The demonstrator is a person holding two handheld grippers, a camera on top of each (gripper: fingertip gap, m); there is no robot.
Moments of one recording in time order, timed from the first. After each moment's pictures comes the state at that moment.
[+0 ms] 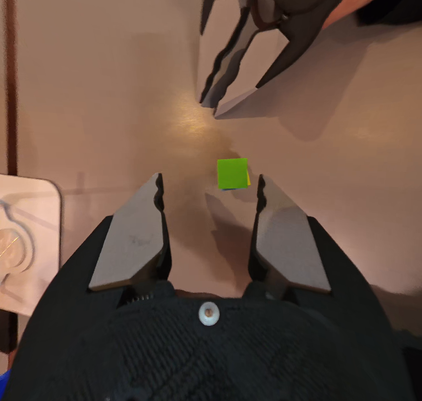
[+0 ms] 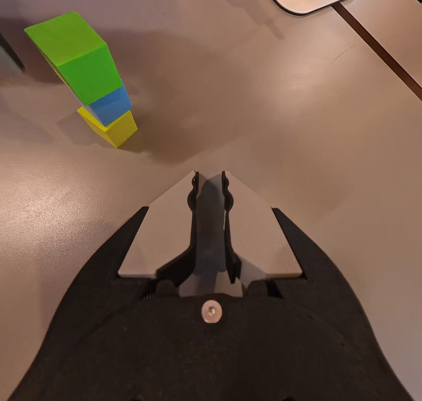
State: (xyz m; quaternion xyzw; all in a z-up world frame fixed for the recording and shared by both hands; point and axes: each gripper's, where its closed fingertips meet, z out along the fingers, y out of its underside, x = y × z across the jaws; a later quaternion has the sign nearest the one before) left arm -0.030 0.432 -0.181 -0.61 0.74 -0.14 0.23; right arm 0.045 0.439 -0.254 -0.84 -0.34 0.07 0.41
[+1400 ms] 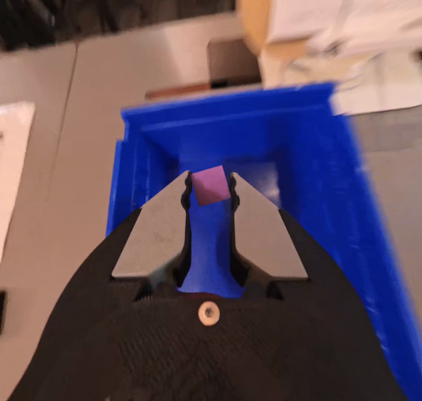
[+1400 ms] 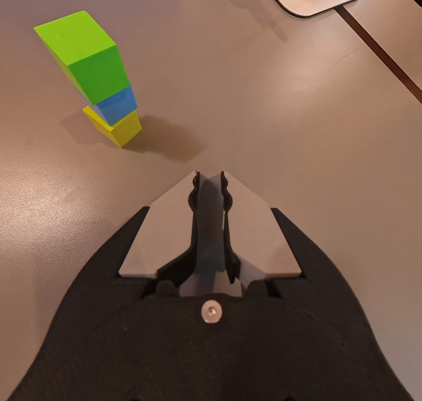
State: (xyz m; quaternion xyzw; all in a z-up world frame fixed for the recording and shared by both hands) left arm -0.334 0.645 -0.145 -0.88 0.18 -0.03 0.44; right arm 0.042 0.437 -0.254 -0.84 -0.34 0.07 0.41
